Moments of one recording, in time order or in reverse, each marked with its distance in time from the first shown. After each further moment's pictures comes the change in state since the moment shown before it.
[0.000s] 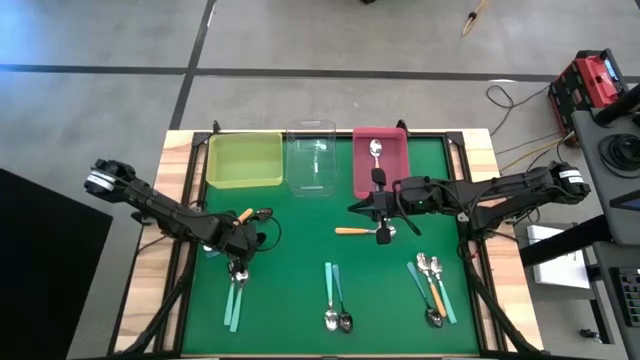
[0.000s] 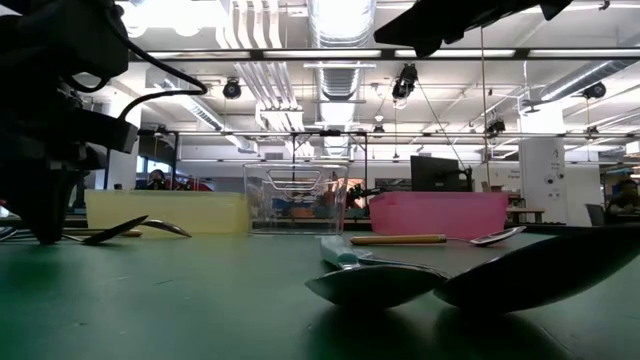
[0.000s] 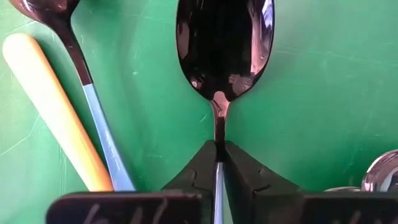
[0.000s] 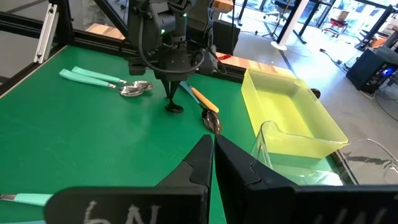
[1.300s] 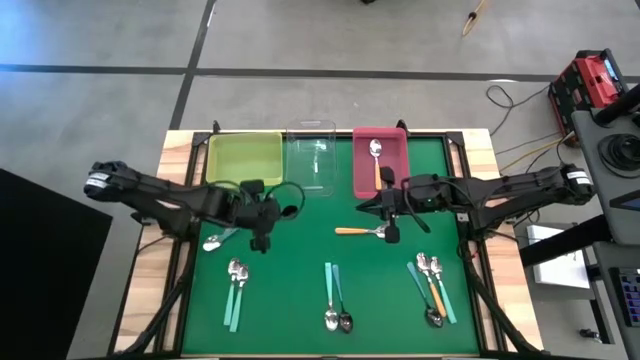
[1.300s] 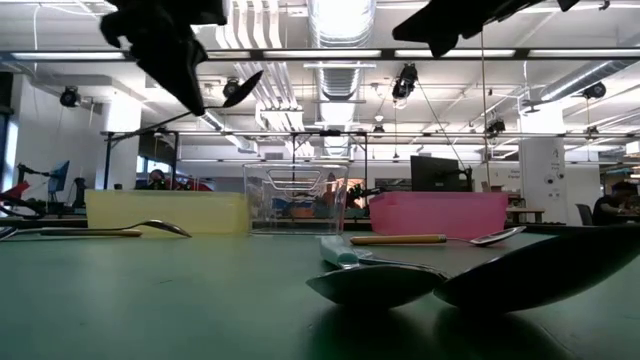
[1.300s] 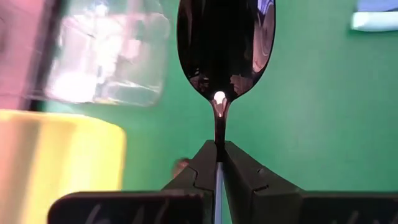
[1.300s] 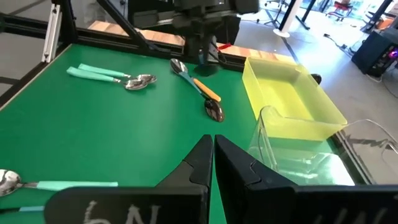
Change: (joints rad) left arm 0.178 0.000 0.502 -0.146 -0.243 0.489; right arm 0.003 -0.087 -0.001 -0.125 0.000 0.057
